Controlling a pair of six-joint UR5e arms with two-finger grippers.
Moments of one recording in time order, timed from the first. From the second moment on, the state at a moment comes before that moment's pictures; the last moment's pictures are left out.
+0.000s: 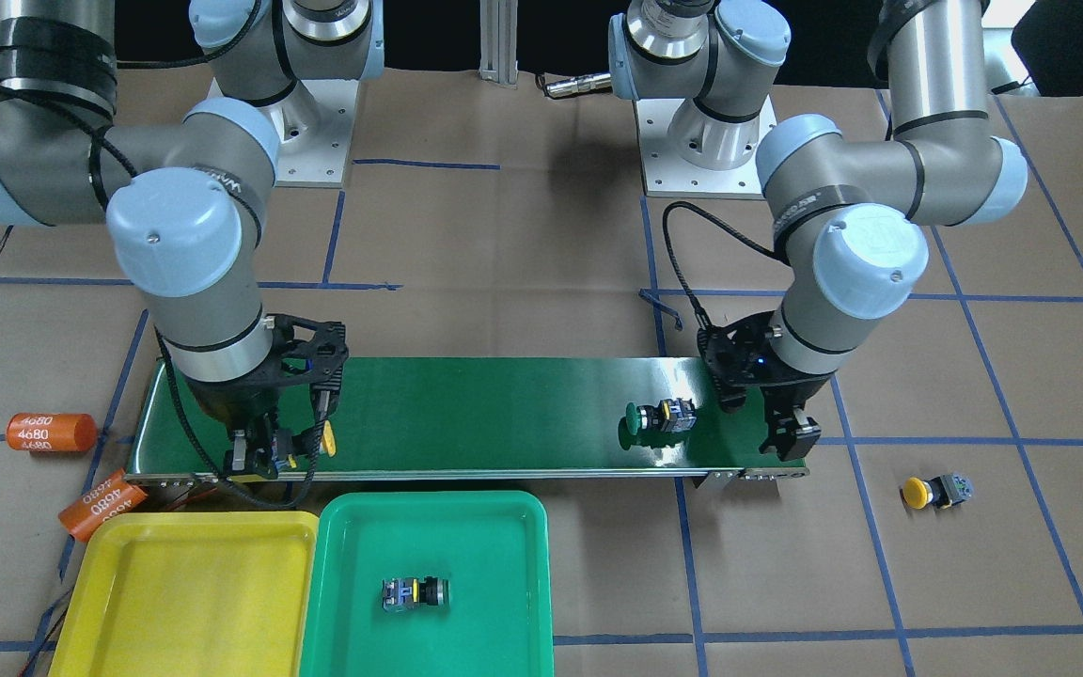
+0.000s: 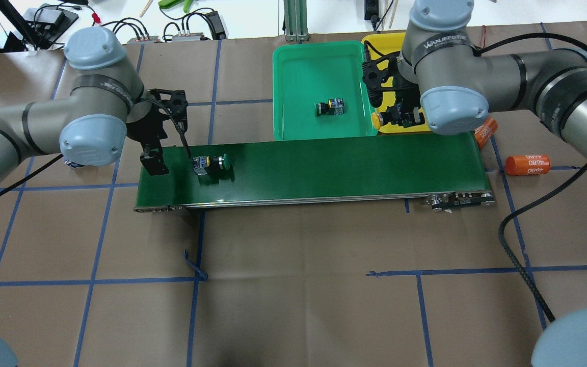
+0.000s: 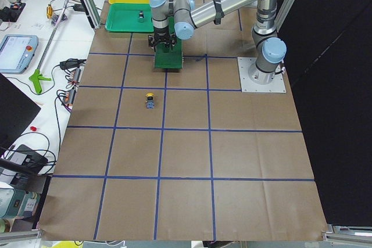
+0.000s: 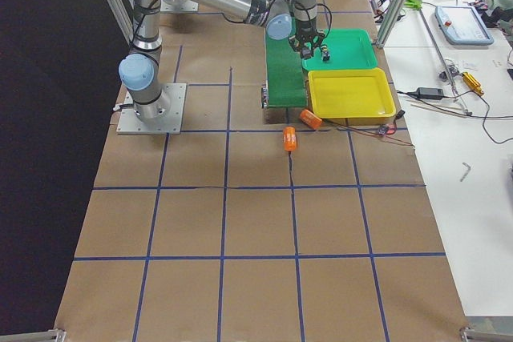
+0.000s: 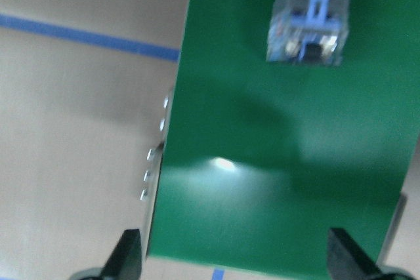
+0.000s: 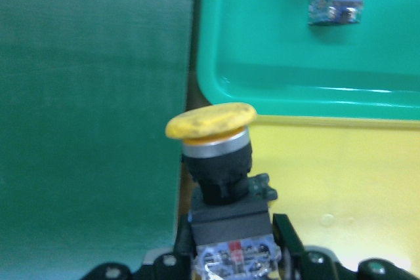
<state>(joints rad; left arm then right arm) -1.41 -1.86 -1.79 -1.07 1.62 1.50 1.58 -1.19 1.64 -2.24 -1.64 -1.63</state>
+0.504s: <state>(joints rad) -1.21 -1.96 -1.67 -1.07 1.58 1.61 1.47 -0.98 1.47 -2.30 -1.63 -1.66</state>
